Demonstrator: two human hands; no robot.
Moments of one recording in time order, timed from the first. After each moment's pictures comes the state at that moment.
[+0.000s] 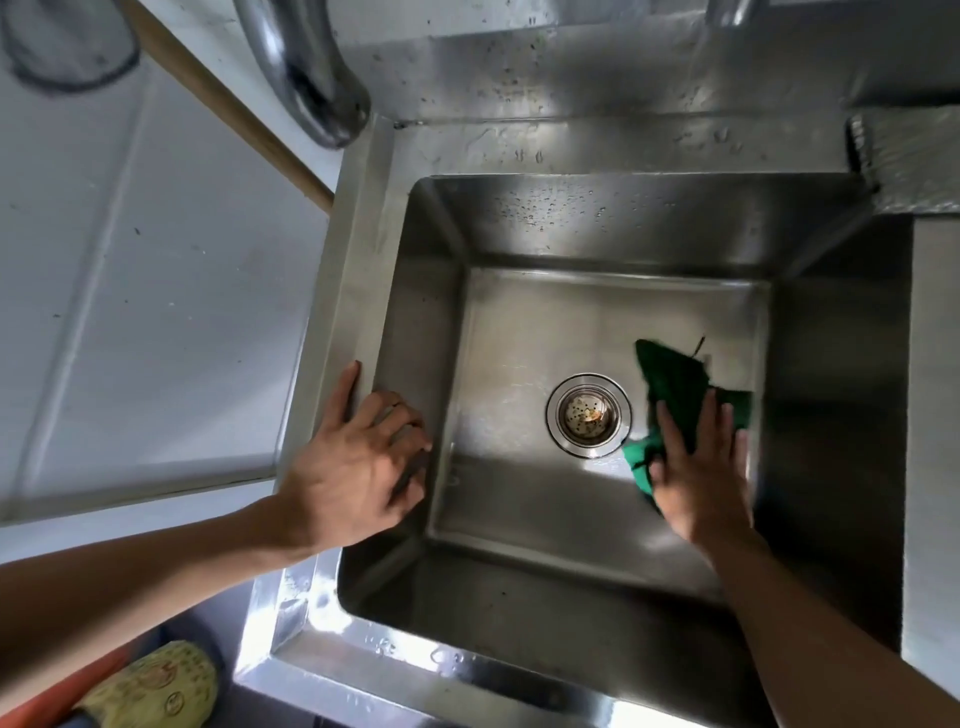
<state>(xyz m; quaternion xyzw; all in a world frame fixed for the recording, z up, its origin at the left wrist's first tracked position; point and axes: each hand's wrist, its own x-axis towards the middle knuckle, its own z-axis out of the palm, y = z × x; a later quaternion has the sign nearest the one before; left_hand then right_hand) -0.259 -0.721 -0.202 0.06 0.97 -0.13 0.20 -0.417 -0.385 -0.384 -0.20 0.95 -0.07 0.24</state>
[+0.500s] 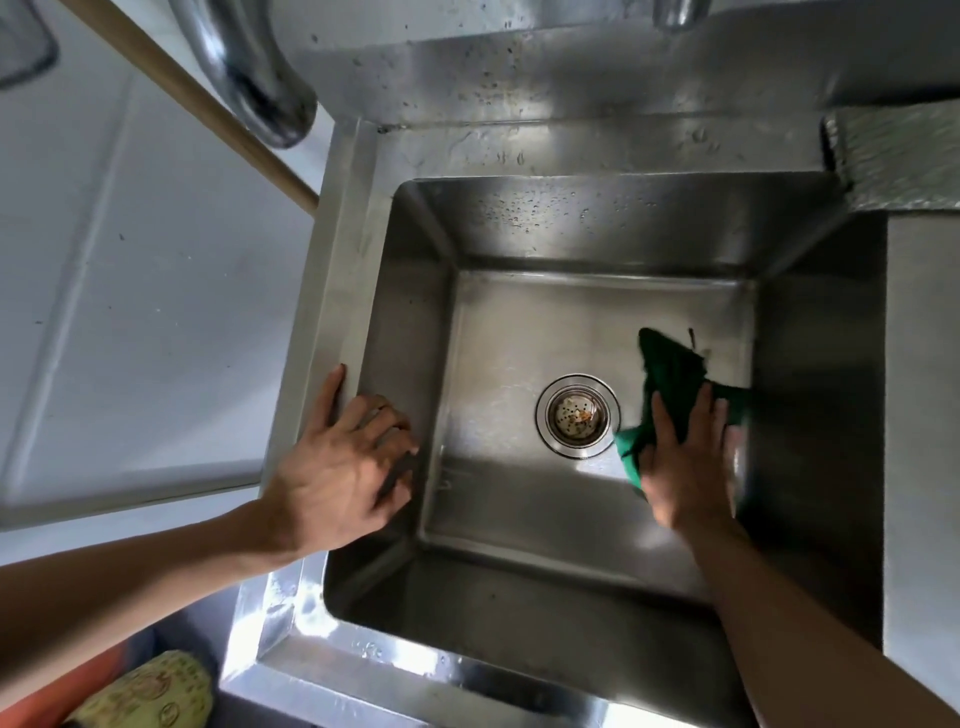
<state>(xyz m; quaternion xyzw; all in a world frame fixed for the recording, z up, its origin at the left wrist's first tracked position) -0.258 -0.722 -0.203 0.06 0.97 -0.12 0.19 -0.423 -0.395 -0.391 -0.16 0.96 -0.08 0.21</state>
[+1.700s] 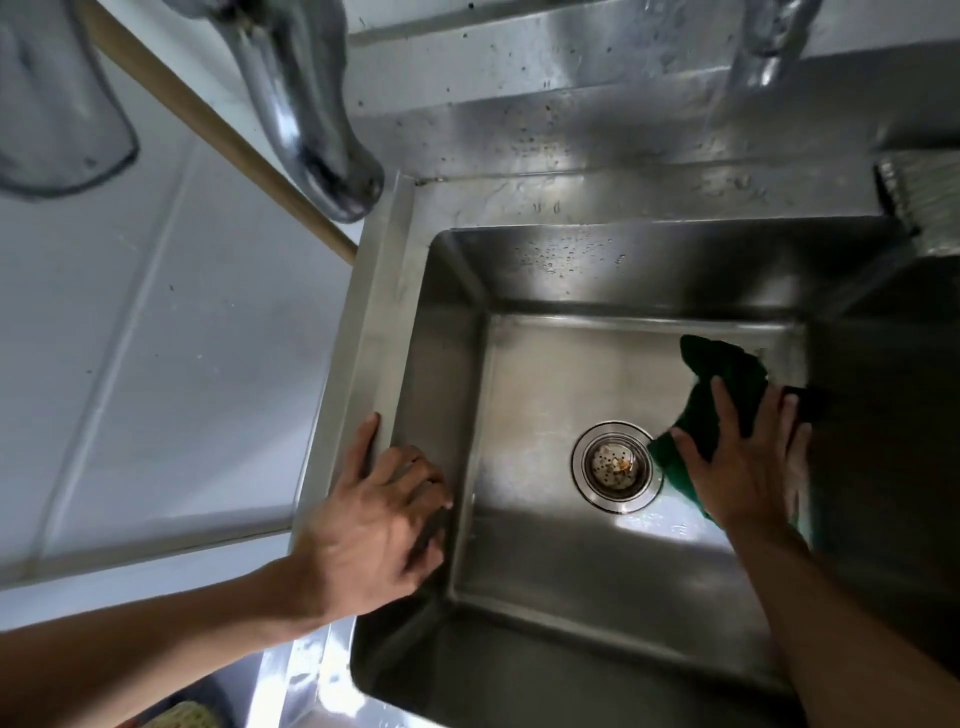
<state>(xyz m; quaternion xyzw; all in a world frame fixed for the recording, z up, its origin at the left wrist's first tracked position) -0.258 -0.721 -0.202 0.06 0.97 -0.13 0.21 -0.480 -0.421 -0.397 -0.12 0.98 -0.13 0.09</state>
